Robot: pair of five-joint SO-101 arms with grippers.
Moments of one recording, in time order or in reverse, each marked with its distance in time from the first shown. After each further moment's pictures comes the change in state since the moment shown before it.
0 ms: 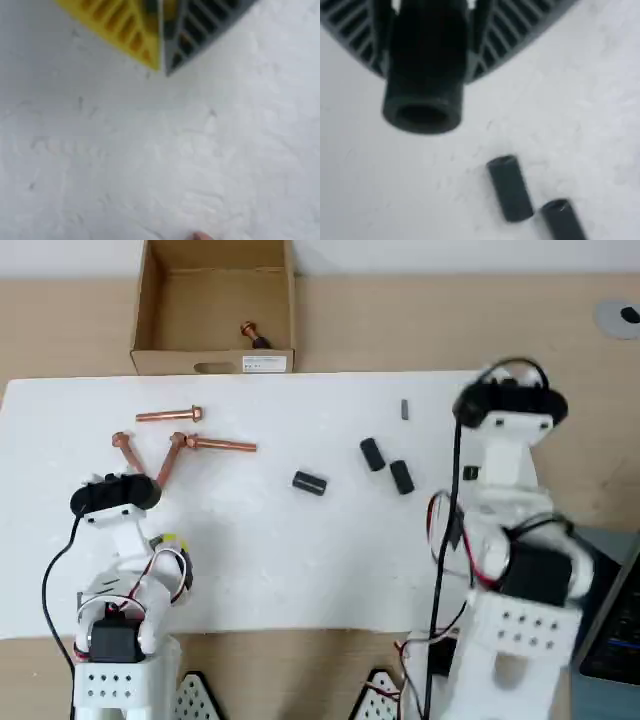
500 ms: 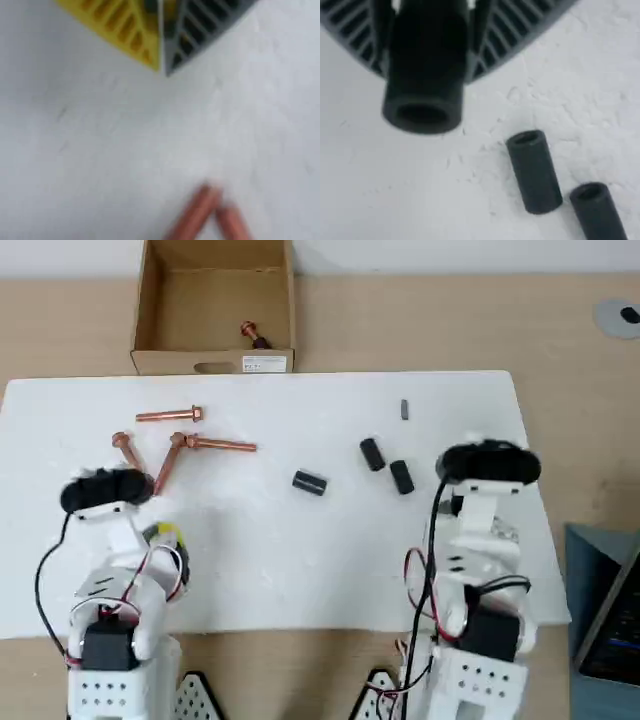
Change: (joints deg) left arm 0.0 0.1 -7.5 0.0 0.0; right arm 0.5 -29.6 36.1 -17.1 0.8
